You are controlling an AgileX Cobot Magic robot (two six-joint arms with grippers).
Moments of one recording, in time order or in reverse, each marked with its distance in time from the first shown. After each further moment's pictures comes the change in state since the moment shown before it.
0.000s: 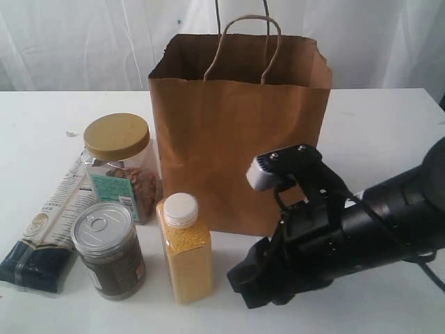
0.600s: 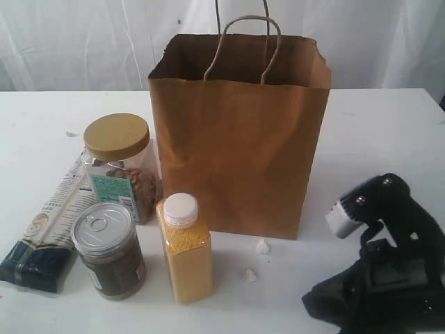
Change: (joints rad) left arm 0.000 0.000 0.000 0.000 0.000 0.000; right arm -0.096 -0.313 0.212 -0.169 0.013 0.067
